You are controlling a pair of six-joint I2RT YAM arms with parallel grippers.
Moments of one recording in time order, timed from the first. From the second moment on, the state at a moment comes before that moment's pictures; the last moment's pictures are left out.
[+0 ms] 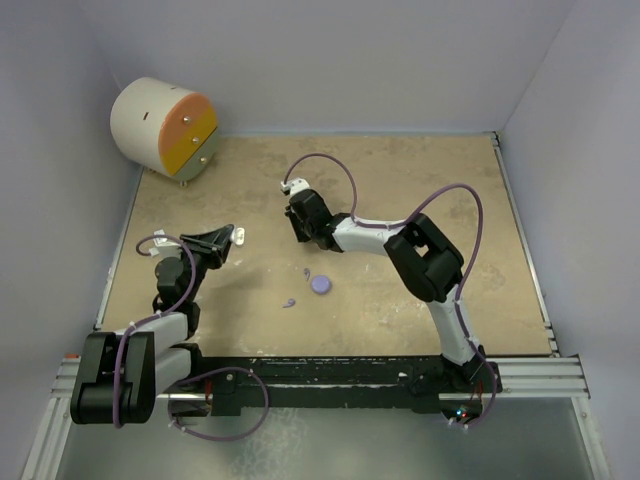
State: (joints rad) left arm 0.02 1.12 0.08 0.98 0.23 -1.48; right arm 0.80 2.16 1.43 0.00 0.22 0.19
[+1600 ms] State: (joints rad) left arm -0.26 1.33 0.25 1.20 0.07 -1.71; right arm 0.76 1.82 0.54 1.46 -0.34 0.38
